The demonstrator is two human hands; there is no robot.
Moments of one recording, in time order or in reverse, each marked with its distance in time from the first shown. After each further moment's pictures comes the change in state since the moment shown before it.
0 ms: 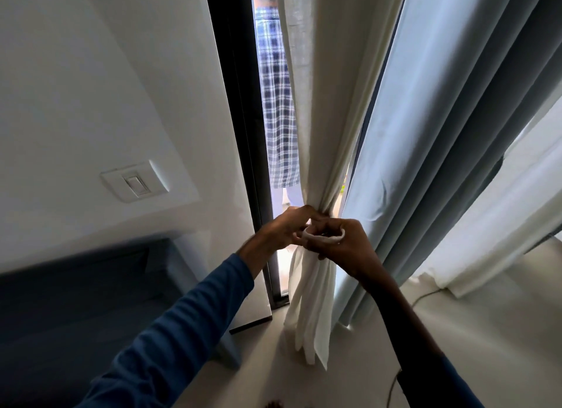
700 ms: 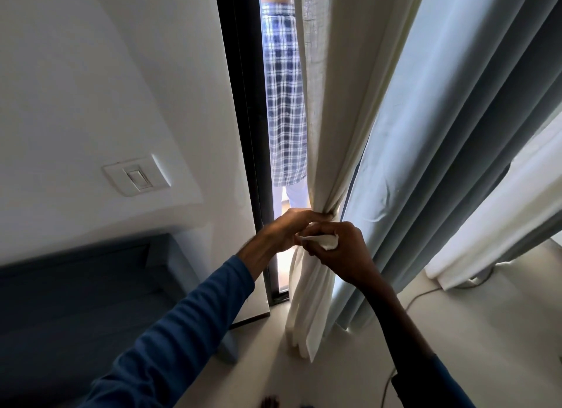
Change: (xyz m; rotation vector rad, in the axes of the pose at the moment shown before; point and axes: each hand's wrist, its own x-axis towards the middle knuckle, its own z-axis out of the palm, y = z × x) left_hand 0.000 -0.014 -0.002 -0.096 -0.097 0.083; right_hand -0.004 0.008 0.008 -0.401 0.031 -0.179
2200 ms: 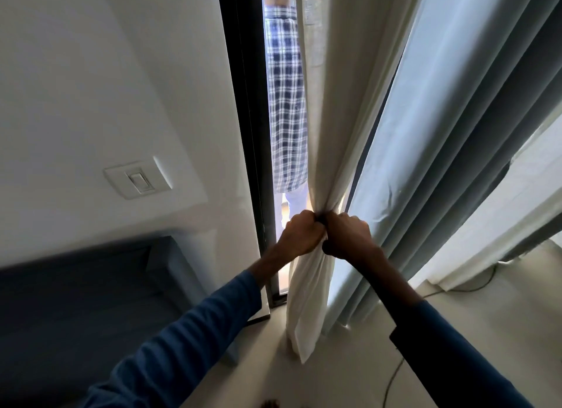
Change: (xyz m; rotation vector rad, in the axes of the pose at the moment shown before) left_hand -0.010 -0.001 0.020 0.795 0.295 0.169; right_hand 0.041 -0.015 -0.011 -0.825 -0.336 0.257
